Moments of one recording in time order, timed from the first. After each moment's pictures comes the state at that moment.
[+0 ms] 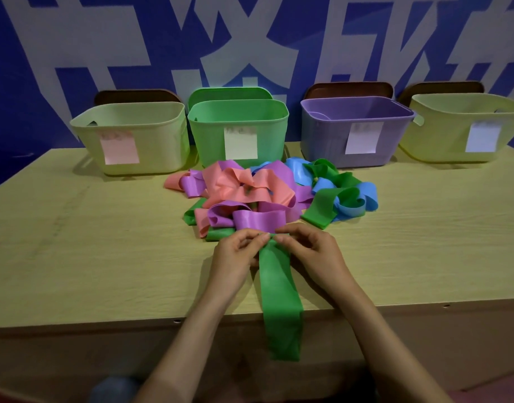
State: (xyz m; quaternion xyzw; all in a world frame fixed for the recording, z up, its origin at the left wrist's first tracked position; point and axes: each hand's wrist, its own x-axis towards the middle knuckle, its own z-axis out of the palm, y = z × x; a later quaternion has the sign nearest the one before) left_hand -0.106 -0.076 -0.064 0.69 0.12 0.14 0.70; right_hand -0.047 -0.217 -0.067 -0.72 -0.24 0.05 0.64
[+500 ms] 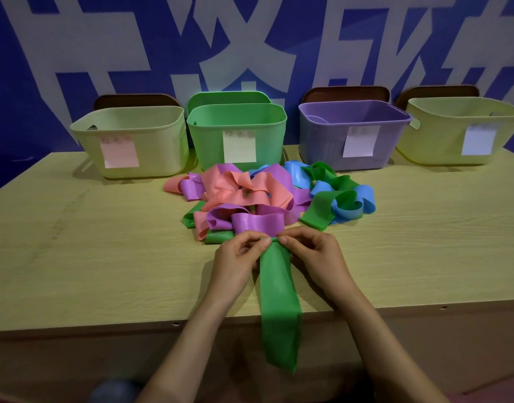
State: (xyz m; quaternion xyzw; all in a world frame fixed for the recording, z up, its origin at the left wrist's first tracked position) left_hand -0.108 -0.078 -0.060 0.72 0.12 0.16 0.67; right_hand -0.044 -0.219 -0.070 -0.67 -0.20 0.09 0.71
